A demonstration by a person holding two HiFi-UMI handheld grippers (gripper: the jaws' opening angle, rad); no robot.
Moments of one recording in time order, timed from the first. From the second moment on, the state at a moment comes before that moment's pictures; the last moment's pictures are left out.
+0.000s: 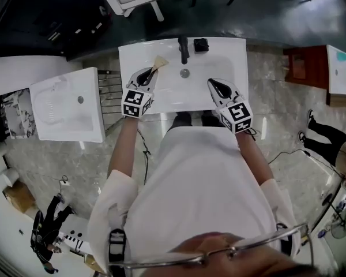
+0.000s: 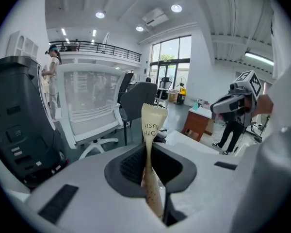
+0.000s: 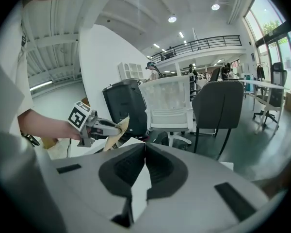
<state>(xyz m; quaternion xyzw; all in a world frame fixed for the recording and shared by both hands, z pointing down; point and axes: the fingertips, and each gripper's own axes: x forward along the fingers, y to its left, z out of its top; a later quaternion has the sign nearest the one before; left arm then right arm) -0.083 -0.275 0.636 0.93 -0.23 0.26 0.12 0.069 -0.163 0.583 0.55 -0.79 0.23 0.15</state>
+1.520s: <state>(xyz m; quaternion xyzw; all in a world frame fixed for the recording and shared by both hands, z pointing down) -0.039 -0.364 0.864 0.82 0.04 0.57 -0.06 0.062 -0.159 0.607 0.60 -0.74 0.28 0.13</state>
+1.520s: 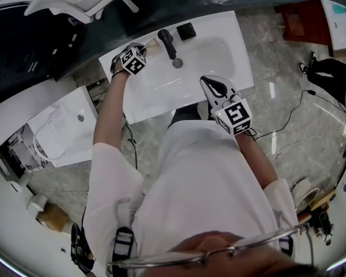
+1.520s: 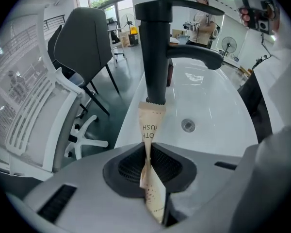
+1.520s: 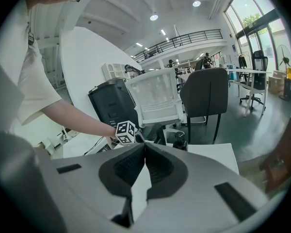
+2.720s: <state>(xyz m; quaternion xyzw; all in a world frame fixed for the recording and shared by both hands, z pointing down) -0.063 -0.380 0.850 0.82 -0.06 0.56 -0.04 0.058 -0.156 0.603 0.59 -0.74 0.27 0.14</state>
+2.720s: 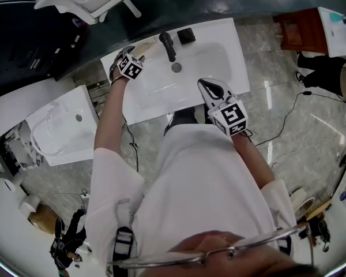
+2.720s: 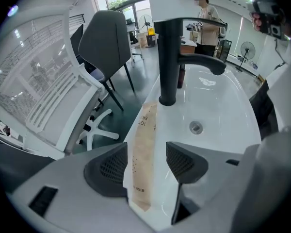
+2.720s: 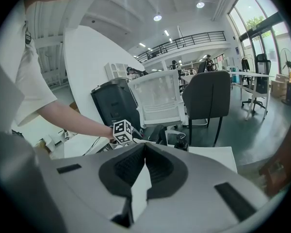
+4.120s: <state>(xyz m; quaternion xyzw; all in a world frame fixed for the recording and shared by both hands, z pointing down) -0.083 -0.264 0.622 0.91 -0.20 0.34 0.09 0.090 -0.161 0.541 0.55 -0.80 0.18 0.15</state>
